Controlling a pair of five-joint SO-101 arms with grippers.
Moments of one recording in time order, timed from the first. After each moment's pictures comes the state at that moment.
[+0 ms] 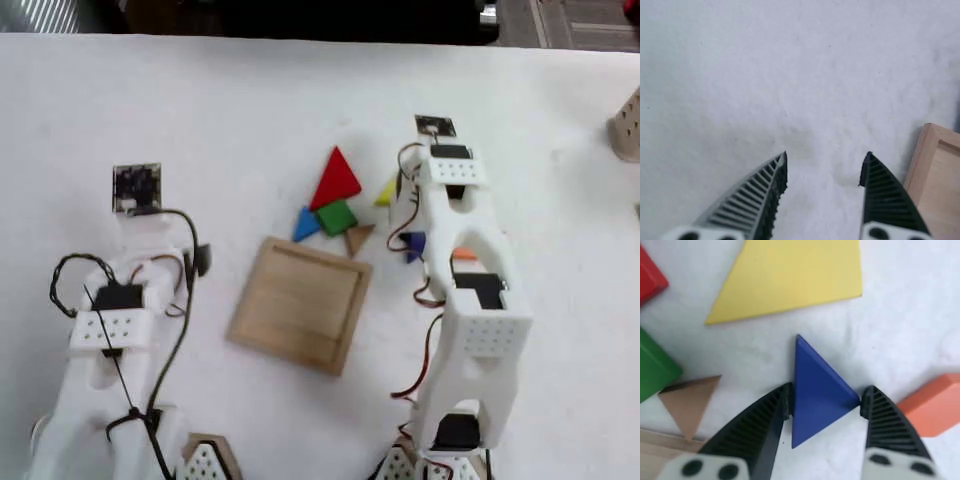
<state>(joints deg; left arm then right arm) -9.3 -38.9 67.4 35.6 0.8 -2.7 31.7 -7.6 71.6 0.3</state>
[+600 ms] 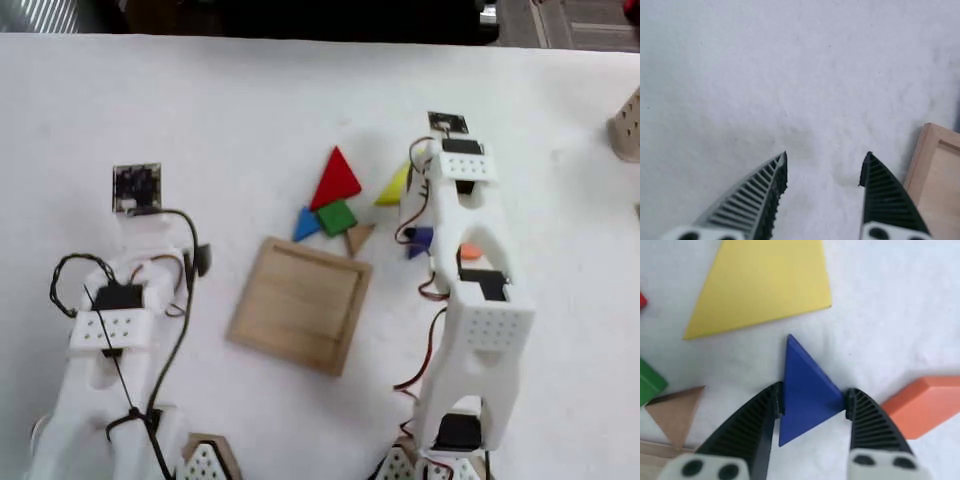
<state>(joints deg) -9.3 -38.9 67.4 35.6 0.8 -0.5 35.0 -13.2 74.0 0.3</state>
